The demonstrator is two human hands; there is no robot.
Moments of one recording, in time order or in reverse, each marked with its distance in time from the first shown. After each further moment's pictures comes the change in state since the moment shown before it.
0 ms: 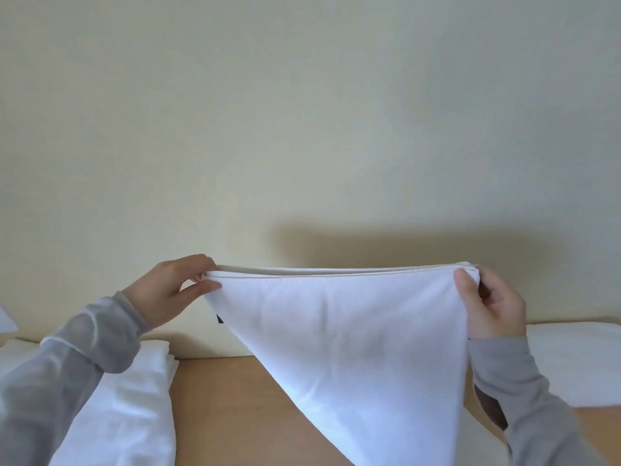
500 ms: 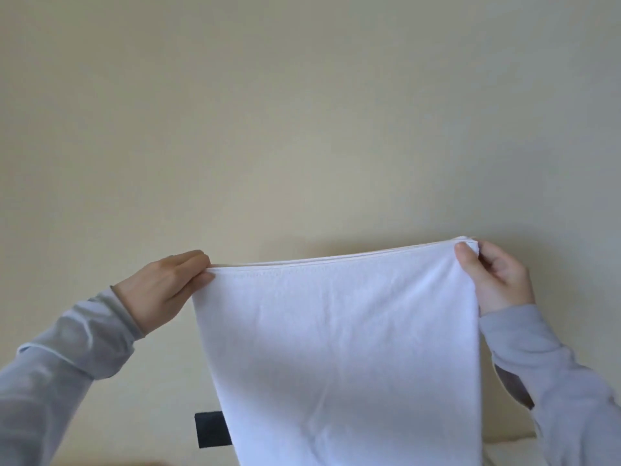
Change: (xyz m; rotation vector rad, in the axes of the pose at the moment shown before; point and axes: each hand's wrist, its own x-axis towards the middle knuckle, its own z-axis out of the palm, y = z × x) left_hand 0.076 0.171 -0.129 0.439 0.319 0.374; right_hand 0.122 -0.165 -0.077 0.163 -0.055 -0.290
